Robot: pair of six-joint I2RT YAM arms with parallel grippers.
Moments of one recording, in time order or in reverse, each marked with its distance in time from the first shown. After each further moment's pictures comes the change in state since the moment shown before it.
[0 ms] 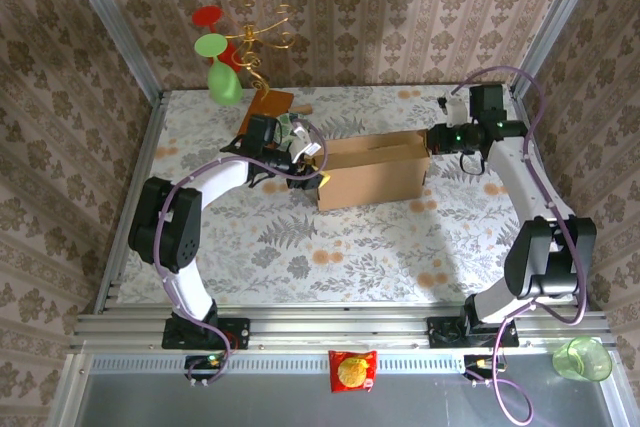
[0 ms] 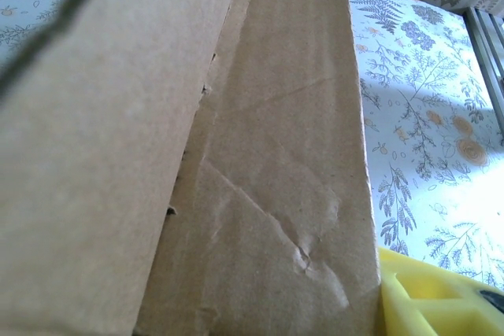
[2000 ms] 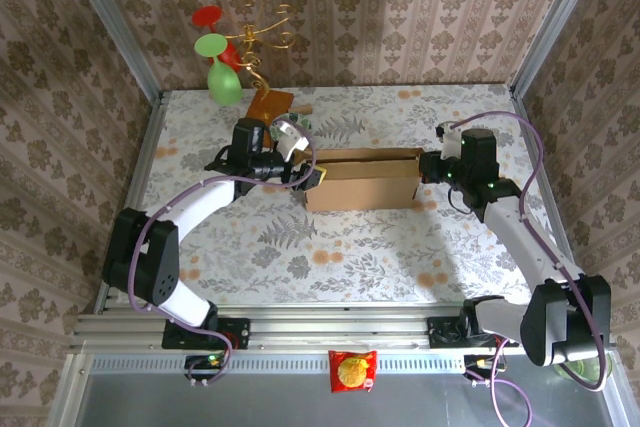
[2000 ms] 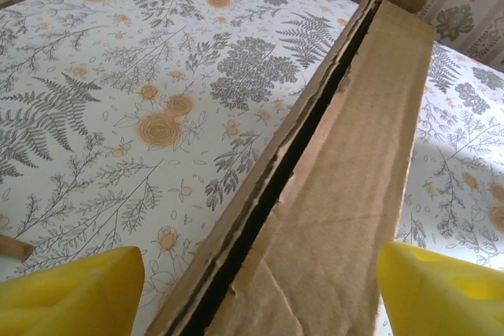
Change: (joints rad) left arm -0.026 -0.238 -0.170 0.156 -0.208 -0.270; right arm 0.110 -0.333 -0.473 0.425 0.116 0.160
